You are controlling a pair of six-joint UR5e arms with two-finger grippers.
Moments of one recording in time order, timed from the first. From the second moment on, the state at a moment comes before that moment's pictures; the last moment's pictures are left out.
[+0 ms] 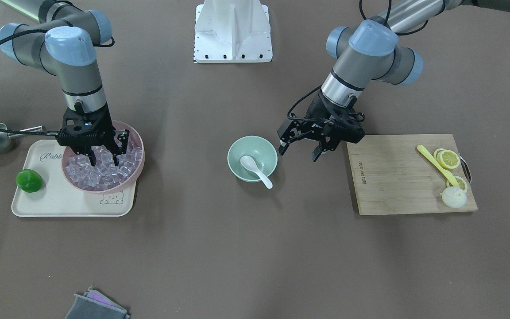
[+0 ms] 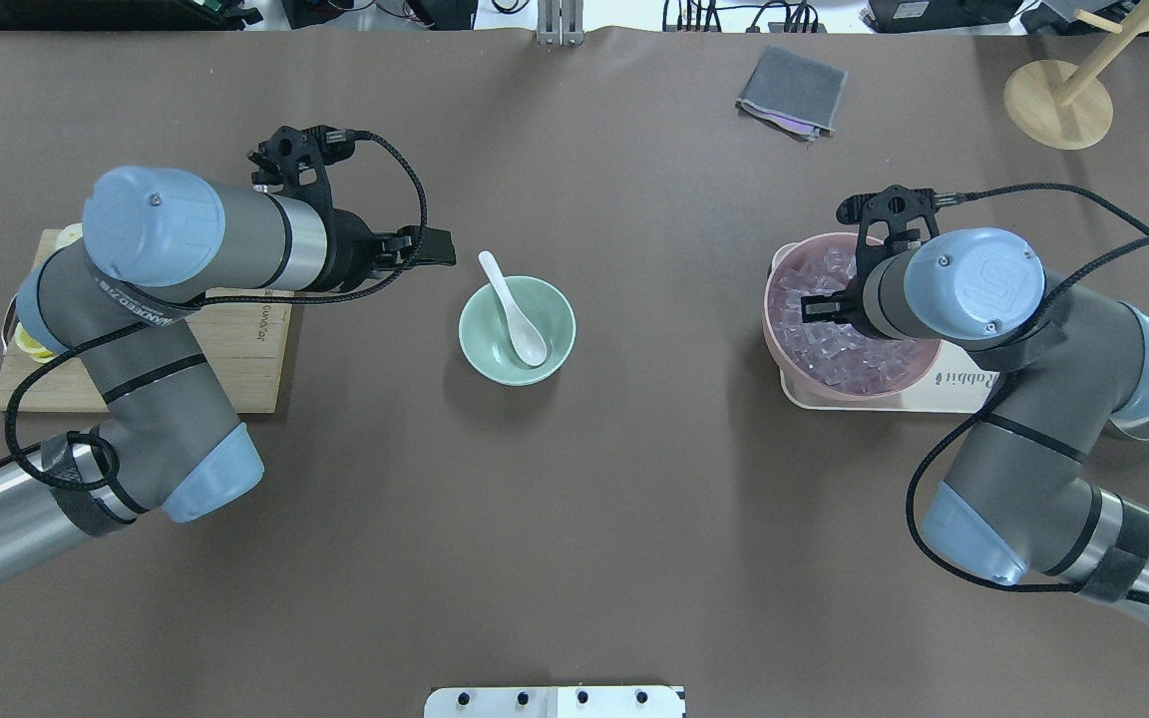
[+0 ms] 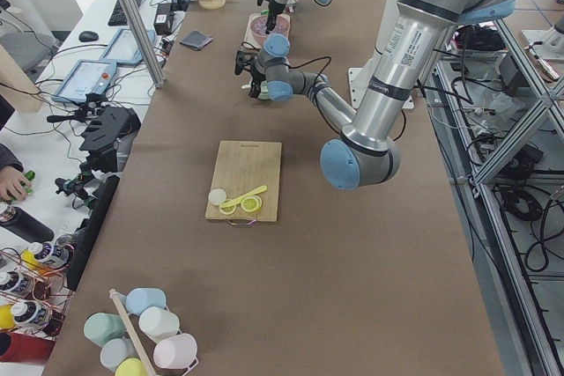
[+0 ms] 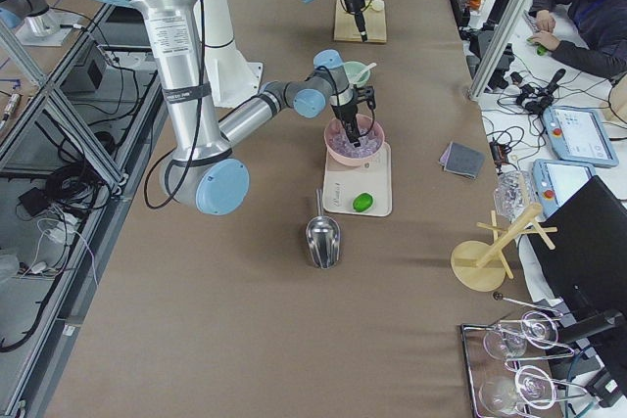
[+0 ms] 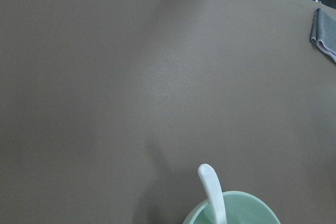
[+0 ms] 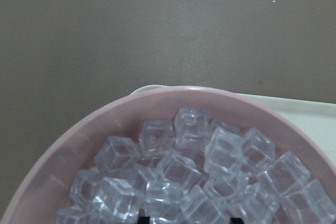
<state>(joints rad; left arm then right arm) -0.67 -2.05 -1.67 -2.23 -1.81 -1.31 0.65 -1.31 1.84 -1.35 1.63 1.04</state>
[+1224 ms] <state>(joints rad) -0.79 -2.03 -1.69 -2.07 -1.92 -1.11 0.65 -1.19 1.91 -1.47 1.63 1.12</state>
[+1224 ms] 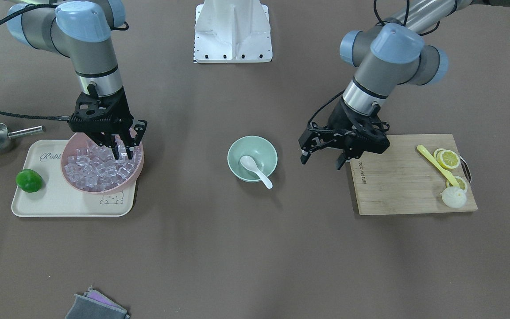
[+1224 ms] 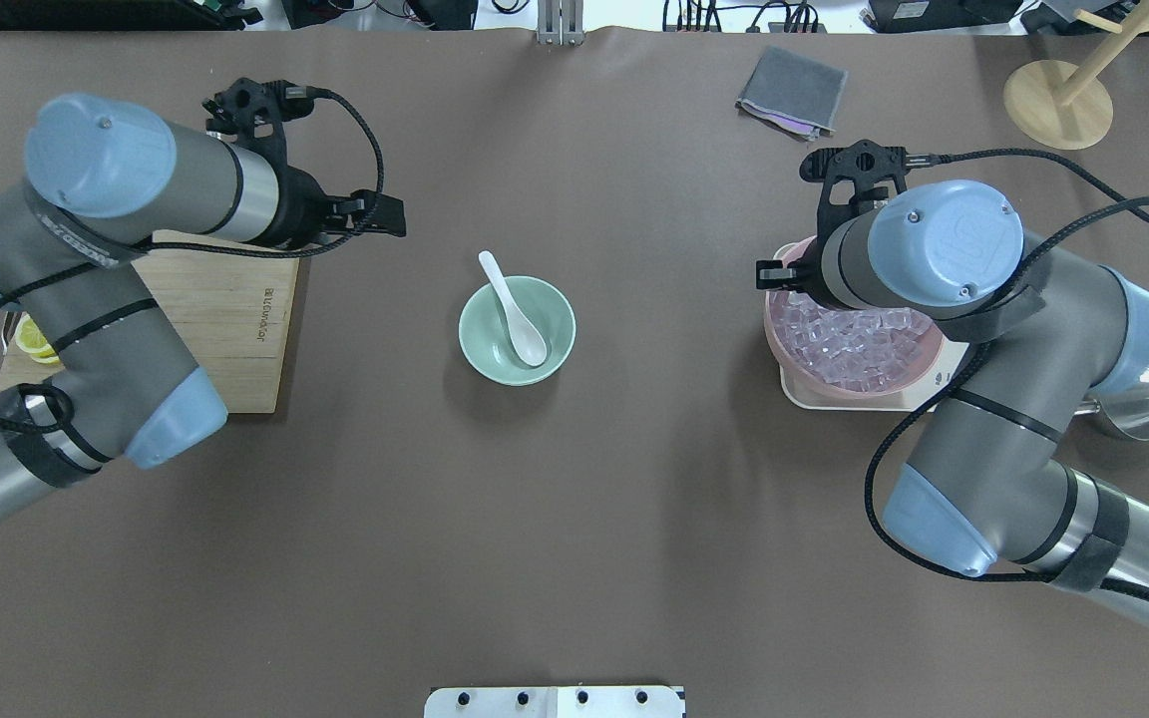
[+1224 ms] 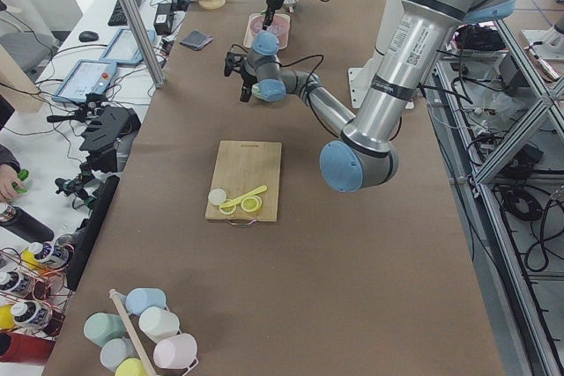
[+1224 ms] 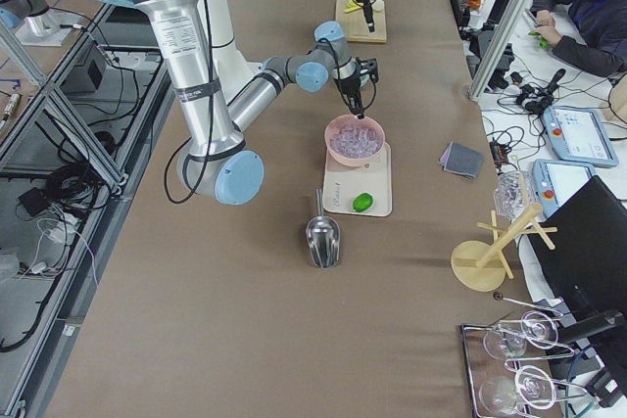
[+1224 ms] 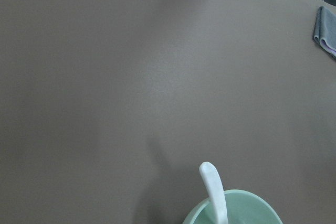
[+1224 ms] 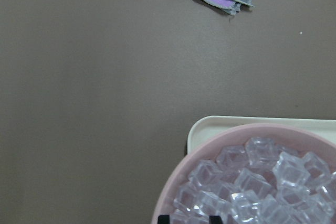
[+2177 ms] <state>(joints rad) -1.33 -1.89 -1.69 -1.40 -2.20 0.12 0.55 -1.01 1.85 -1.56 1.57 1.29</state>
